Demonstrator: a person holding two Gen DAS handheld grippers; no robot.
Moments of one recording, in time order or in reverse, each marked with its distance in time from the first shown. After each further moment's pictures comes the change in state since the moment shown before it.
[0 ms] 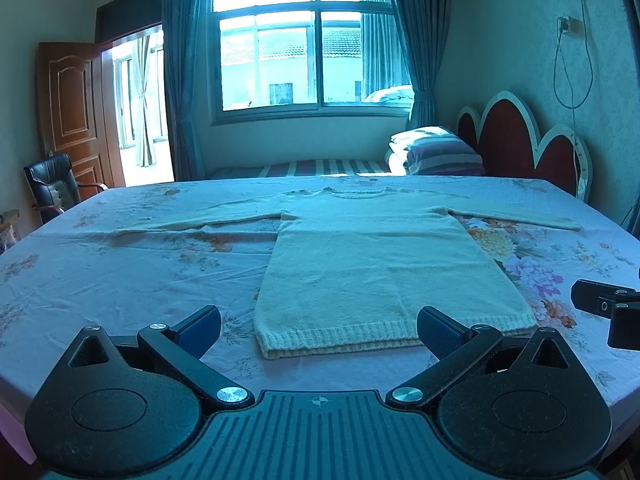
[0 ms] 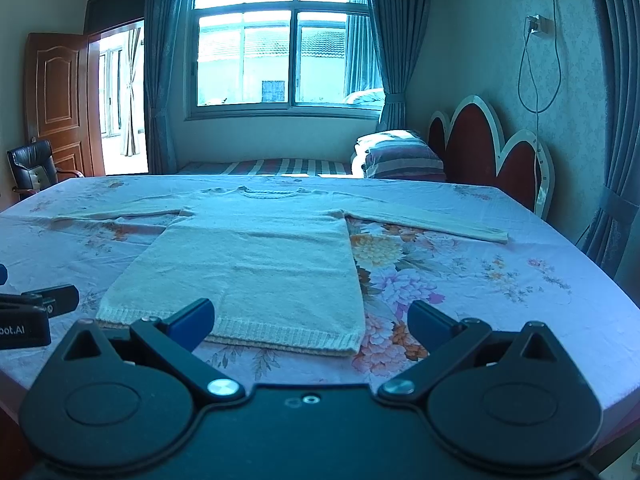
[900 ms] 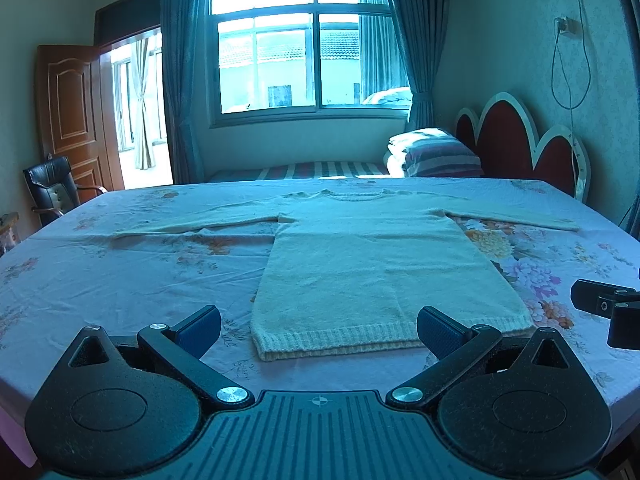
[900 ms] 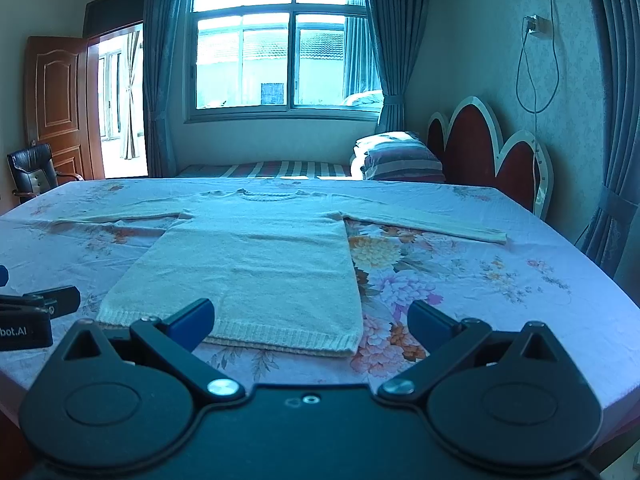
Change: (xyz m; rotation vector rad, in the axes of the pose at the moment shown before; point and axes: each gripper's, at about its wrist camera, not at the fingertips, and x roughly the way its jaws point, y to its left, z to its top) left arm -0.004 -0.003 0.002 0.004 -0.005 -0.003; right arm -0.002 -0.001 0.000 0.006 -0.007 -0.002
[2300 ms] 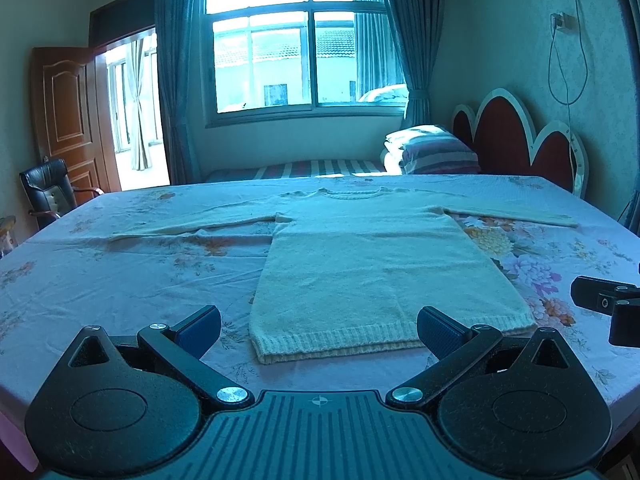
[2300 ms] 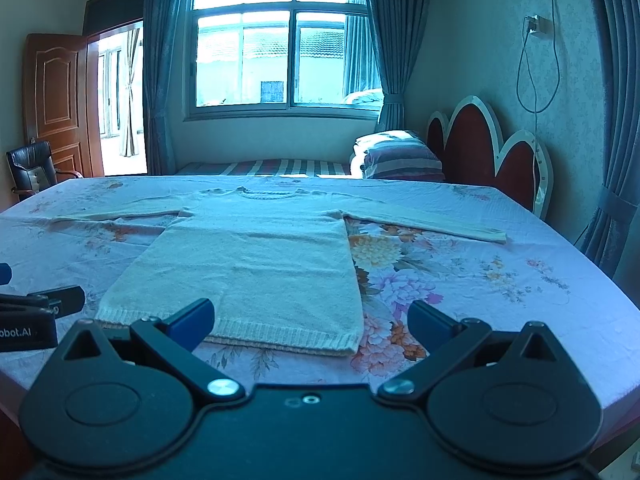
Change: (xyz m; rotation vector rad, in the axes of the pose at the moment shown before) left arm 0.006 0.001 0.004 0.014 0.004 -0.002; right arm 0.001 -0.001 0.000 -0.002 0.005 -0.002
